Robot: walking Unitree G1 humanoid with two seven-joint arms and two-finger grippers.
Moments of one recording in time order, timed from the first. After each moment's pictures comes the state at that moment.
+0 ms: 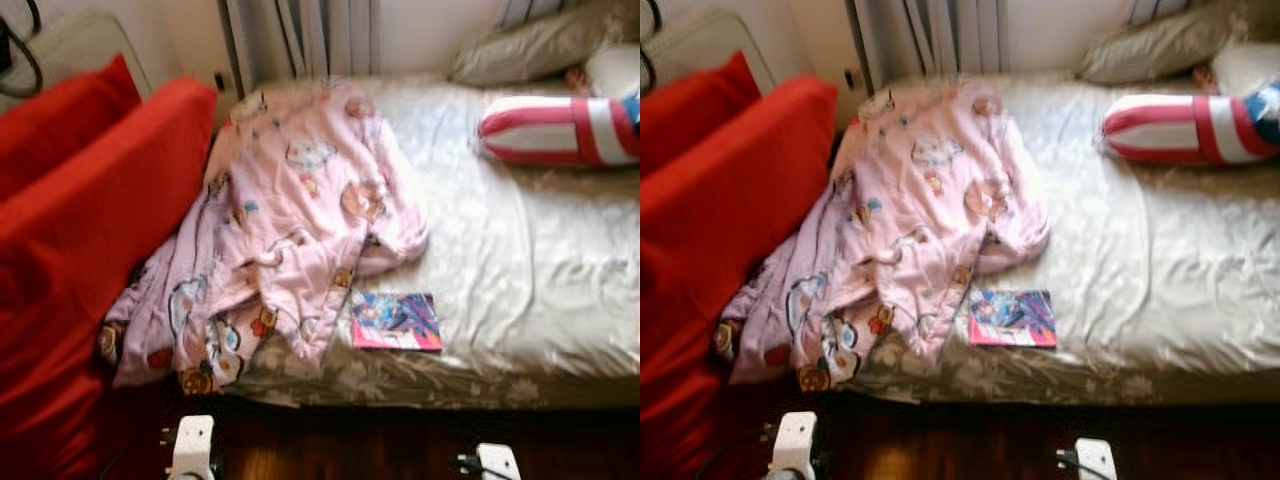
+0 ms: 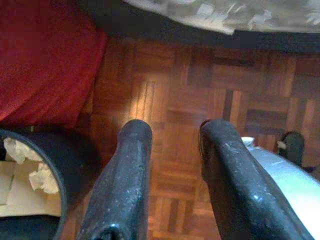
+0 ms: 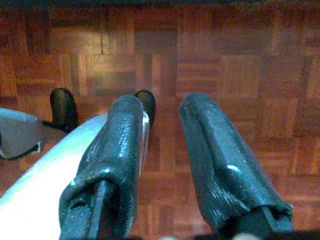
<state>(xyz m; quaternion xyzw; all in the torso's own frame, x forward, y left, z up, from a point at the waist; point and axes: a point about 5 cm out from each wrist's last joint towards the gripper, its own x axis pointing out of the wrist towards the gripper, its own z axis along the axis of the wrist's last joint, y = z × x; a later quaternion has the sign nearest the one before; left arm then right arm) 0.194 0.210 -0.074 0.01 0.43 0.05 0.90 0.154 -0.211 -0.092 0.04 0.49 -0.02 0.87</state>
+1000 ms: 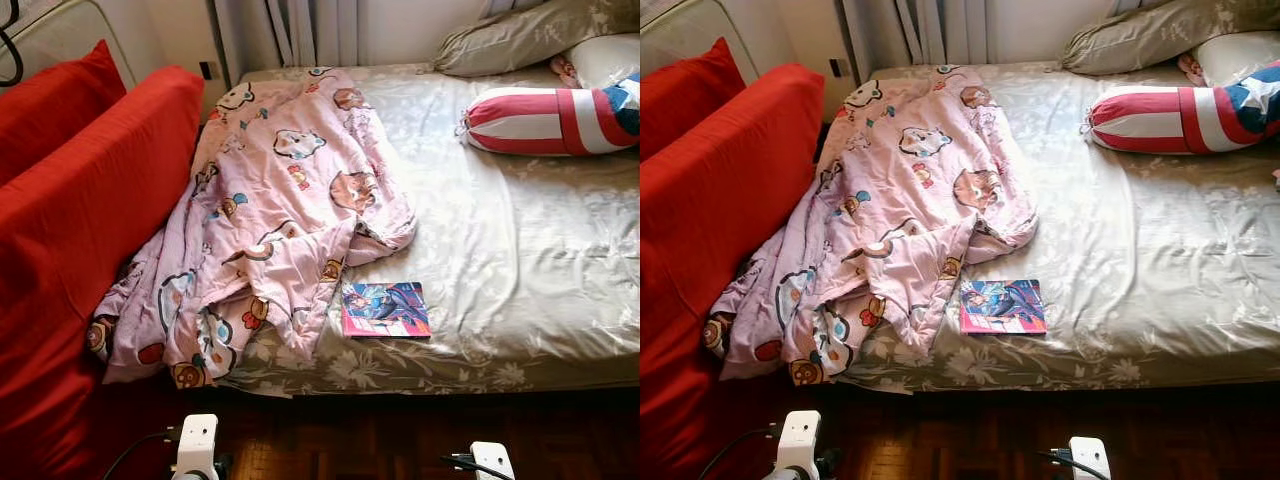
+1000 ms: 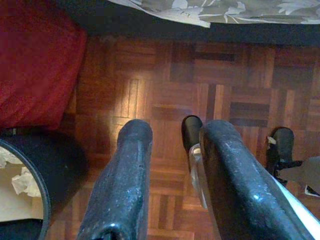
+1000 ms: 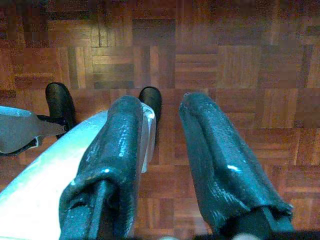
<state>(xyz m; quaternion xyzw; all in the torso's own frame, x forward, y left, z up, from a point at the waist) 0.199 0.199 -0.073 -0.01 0.42 0.03 0.91 0.154 -0.211 -0.092 0.04 0.49 -0.02 0.87</state>
